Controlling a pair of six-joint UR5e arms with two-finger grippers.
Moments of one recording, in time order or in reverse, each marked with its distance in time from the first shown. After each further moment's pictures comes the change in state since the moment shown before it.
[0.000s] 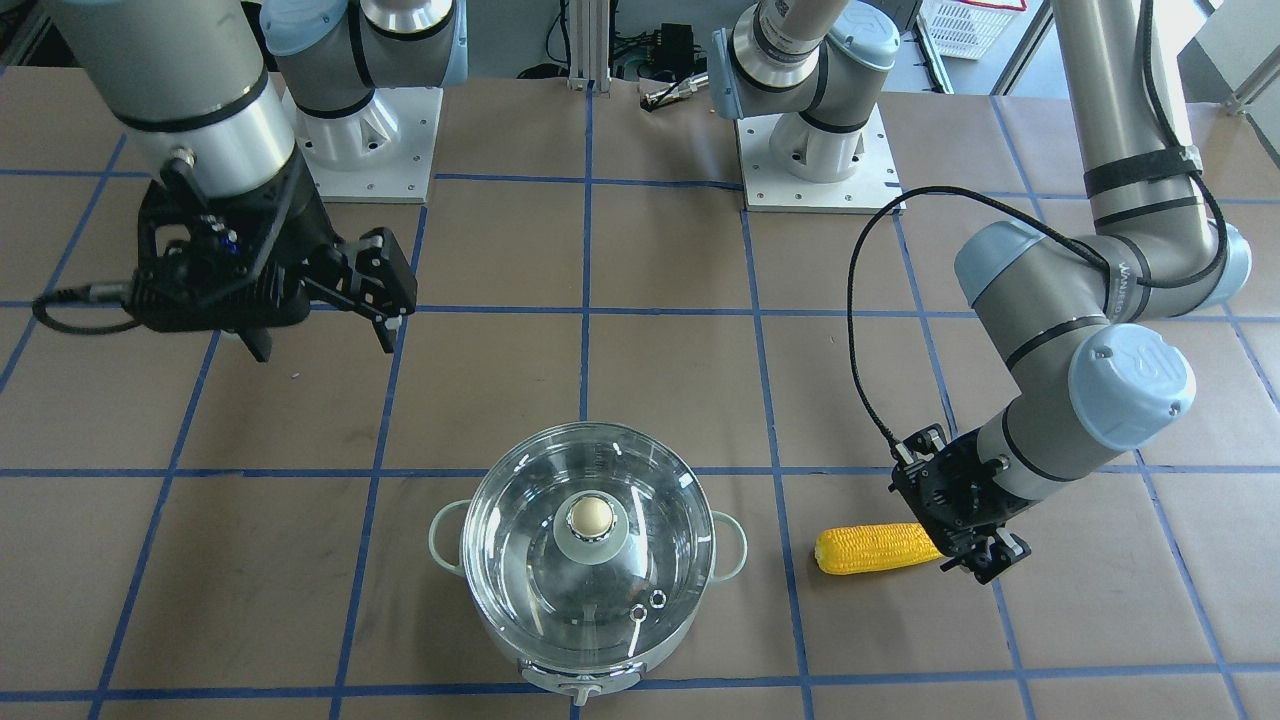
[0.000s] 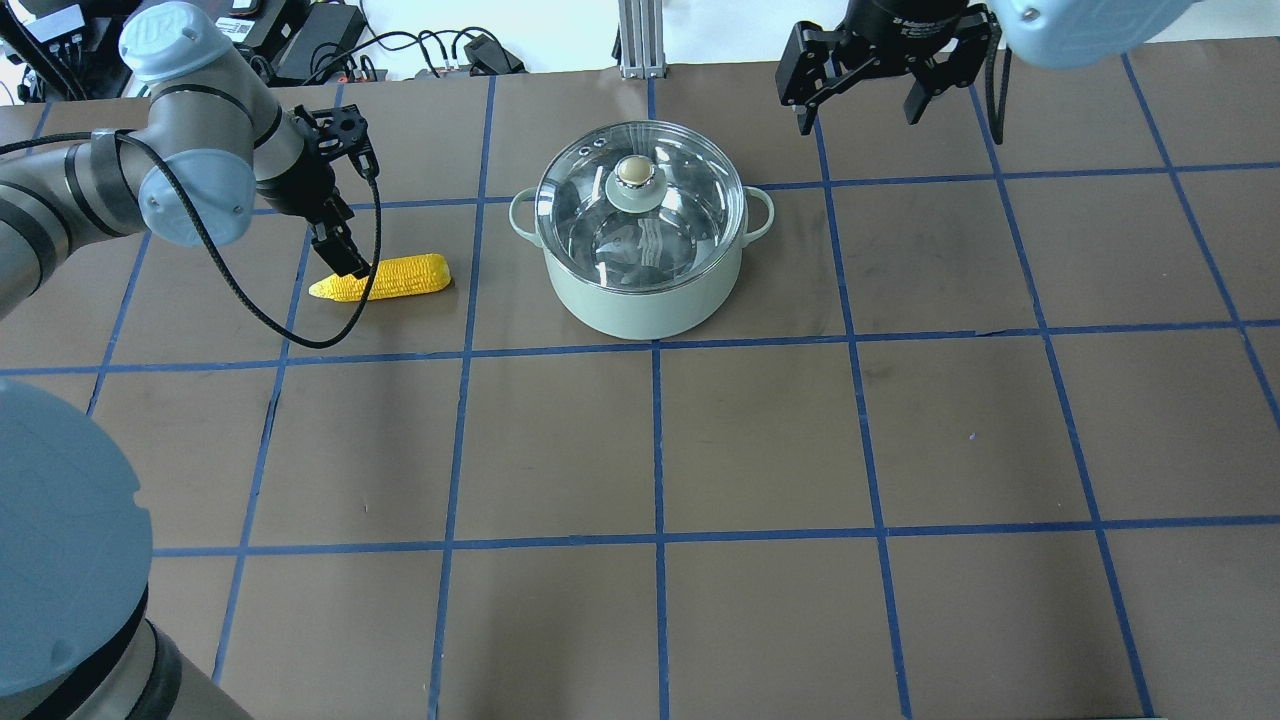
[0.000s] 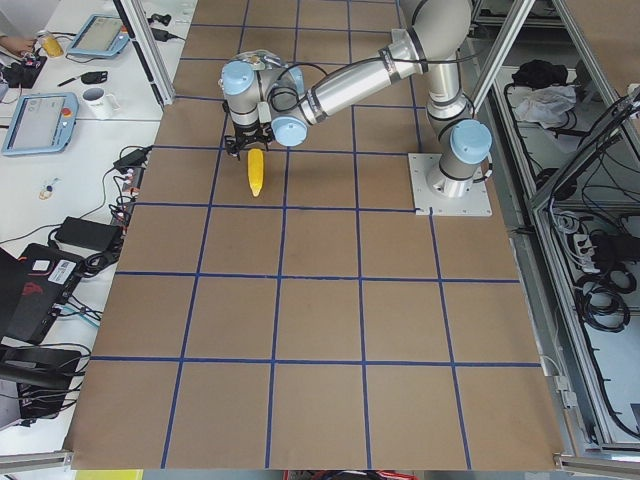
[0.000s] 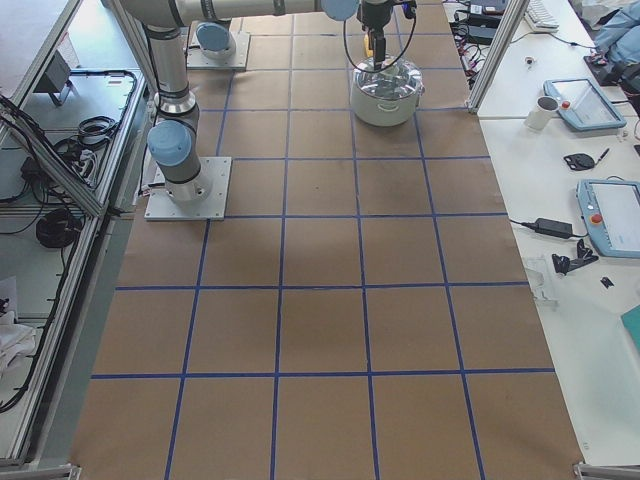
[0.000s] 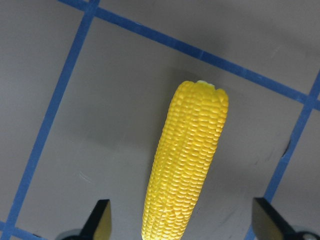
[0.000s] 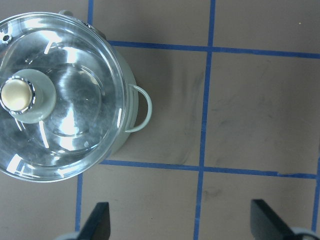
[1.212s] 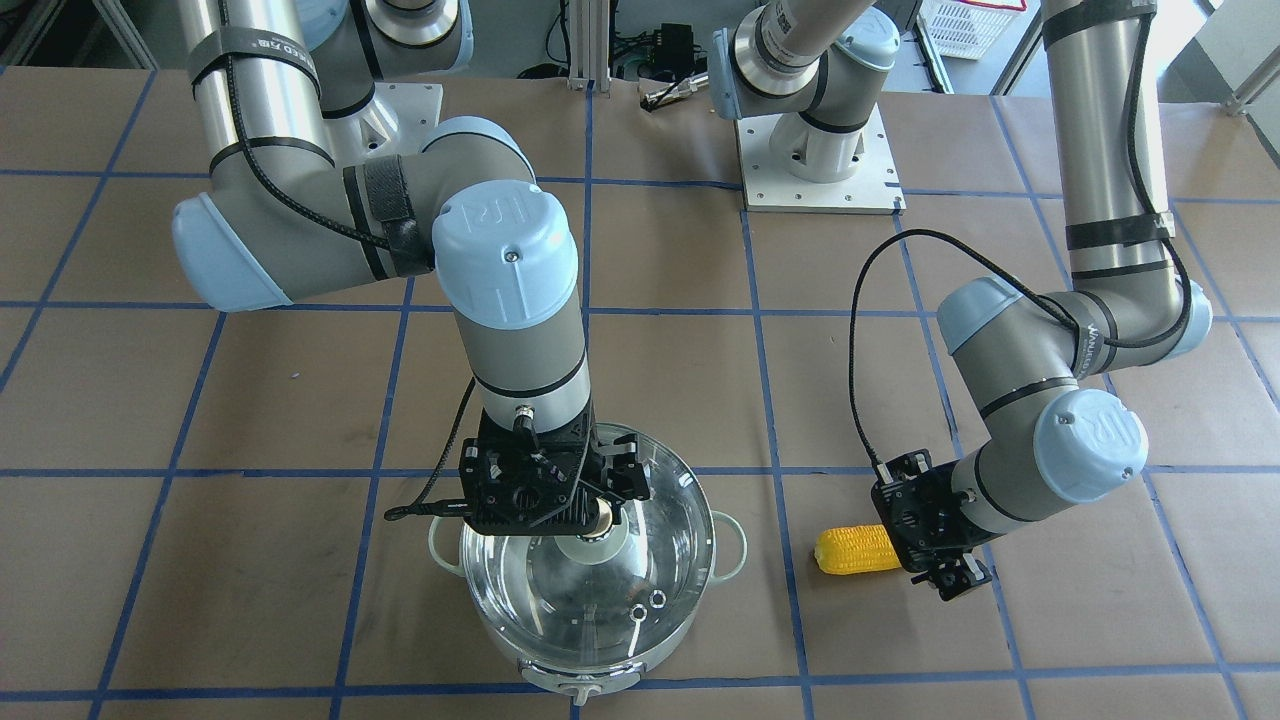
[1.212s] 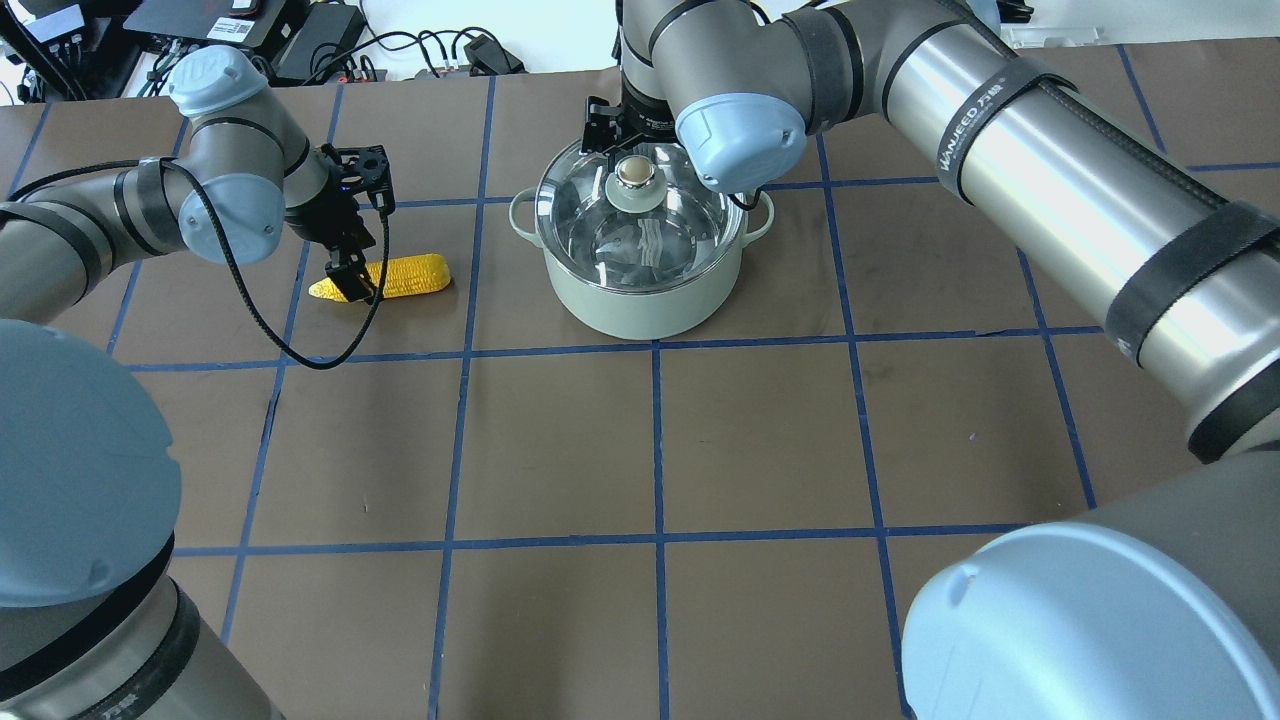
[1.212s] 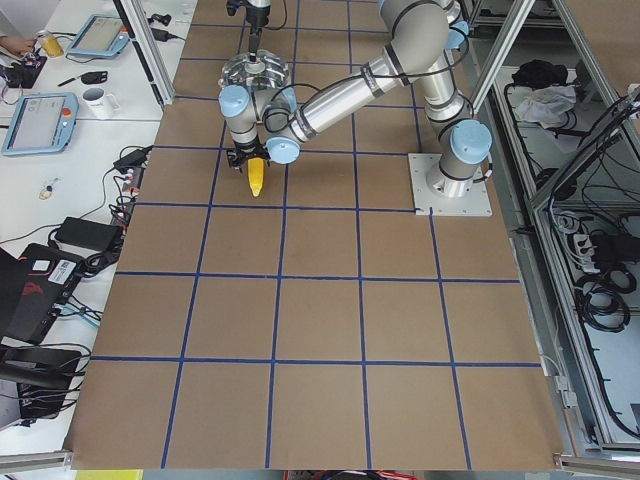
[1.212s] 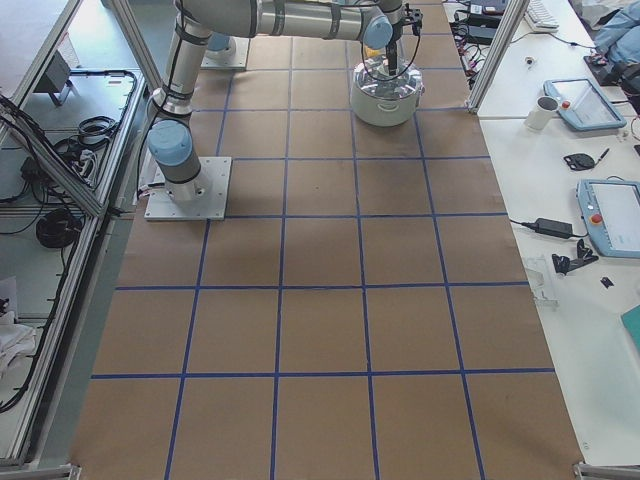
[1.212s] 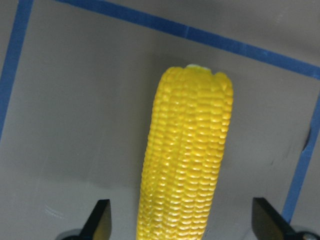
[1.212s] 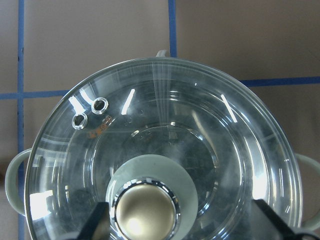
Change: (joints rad) left arm 0.001 -0.088 -0.002 0.021 0.007 0.124; right arm 0.225 0.316 -0.049 -0.386 0.000 0.334
